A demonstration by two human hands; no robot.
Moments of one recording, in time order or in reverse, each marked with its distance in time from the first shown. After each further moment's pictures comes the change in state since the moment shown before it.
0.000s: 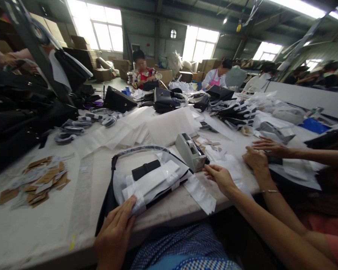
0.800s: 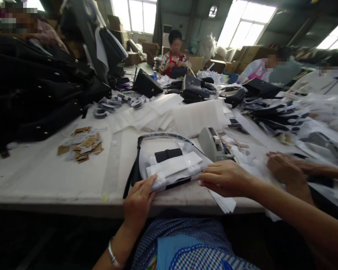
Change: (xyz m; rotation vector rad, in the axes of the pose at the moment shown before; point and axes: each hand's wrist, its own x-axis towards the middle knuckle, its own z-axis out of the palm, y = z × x) left_hand -0.003 0.010 -0.005 -0.095 -0.150 -0.237; right_hand -0.042 -0.127 0.057 -0.965 -0.760 -1.482
